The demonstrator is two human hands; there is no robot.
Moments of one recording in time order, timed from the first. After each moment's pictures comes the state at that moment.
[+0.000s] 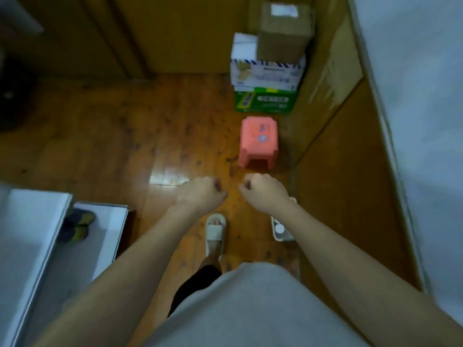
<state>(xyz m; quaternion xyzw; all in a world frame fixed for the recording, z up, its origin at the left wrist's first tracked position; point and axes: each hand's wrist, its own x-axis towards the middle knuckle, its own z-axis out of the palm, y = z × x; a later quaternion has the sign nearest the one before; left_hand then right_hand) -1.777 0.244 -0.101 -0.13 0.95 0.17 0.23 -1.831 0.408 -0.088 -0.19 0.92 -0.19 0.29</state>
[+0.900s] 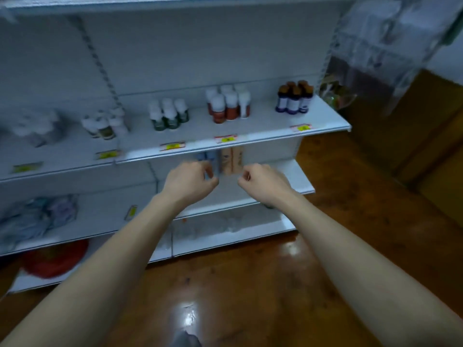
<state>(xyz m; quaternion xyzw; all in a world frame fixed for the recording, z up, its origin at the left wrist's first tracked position) -1.125 0.077 0.092 -0.67 0.73 0.11 -0.09 -1.320 0.074 0.090 -0.76 0.61 -0.10 0.19</state>
